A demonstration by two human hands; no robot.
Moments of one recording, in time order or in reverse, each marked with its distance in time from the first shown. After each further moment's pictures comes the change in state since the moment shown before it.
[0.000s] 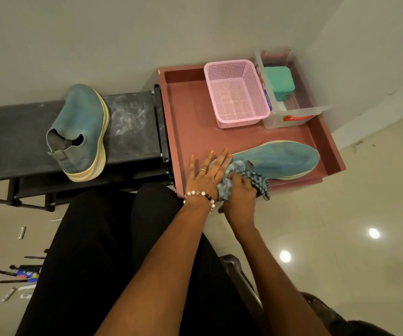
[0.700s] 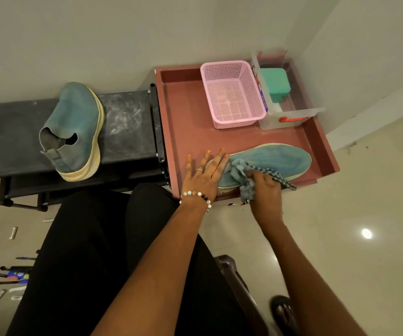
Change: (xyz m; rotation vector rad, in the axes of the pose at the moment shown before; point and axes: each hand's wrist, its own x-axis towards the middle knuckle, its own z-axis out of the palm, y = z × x) left_hand 0.003 0.003 0.004 -0.021 0.015 -0.011; right_hand 0.016 0.052 -0.037 -0.187 0.099 -0.076
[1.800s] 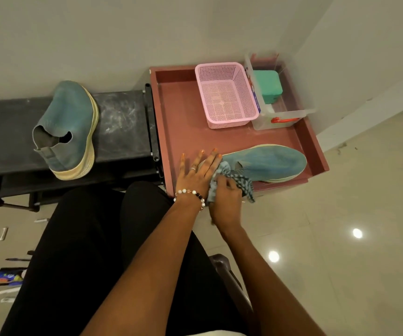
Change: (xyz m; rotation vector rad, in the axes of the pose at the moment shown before) left_hand -0.005 -0.002 -0.006 0.050 -0.020 -0.003; right_hand -0.022 -0.070 0.020 0.135 -0.095 0.075
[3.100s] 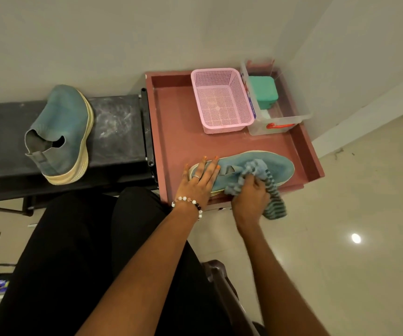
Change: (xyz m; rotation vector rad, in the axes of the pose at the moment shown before) left_hand 0.000 0.014 0.003 0.079 0.006 0.079; right_hand 0.029 0.048 -0.020 -0.110 0.131 0.242
